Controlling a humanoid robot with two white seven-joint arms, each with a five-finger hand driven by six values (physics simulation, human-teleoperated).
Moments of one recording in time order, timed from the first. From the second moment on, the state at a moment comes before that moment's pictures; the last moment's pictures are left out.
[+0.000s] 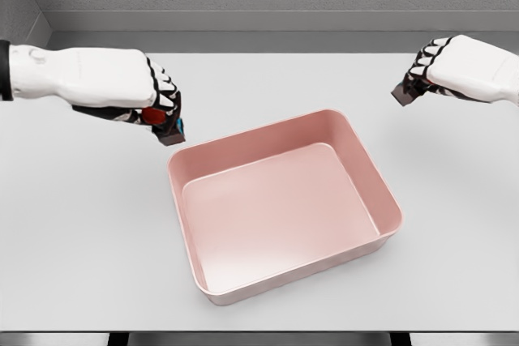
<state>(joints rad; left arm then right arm) -1.30 1.07 -1.28 -1.74 -0.04 -0.61 -0.43 -0.61 -0.99 0.52 -1.55 0.55 -0.61 0.20</state>
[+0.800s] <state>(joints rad) -1.29 0.95 -1.42 -1.76 -0.05 -0.61 -0.44 -0.54 -1.01 0.52 -1.74 0.52 -0.61 0.20</state>
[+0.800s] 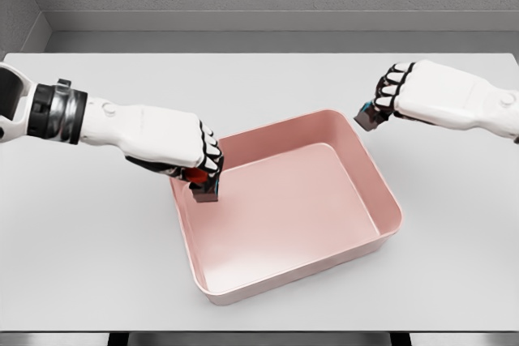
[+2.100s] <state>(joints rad) -1.19 1.15 -1.37 -1.49 0.26 -0.61 -0.43 -0.50 -0.88 0.58 -1.76 0.51 -0.61 0.21</state>
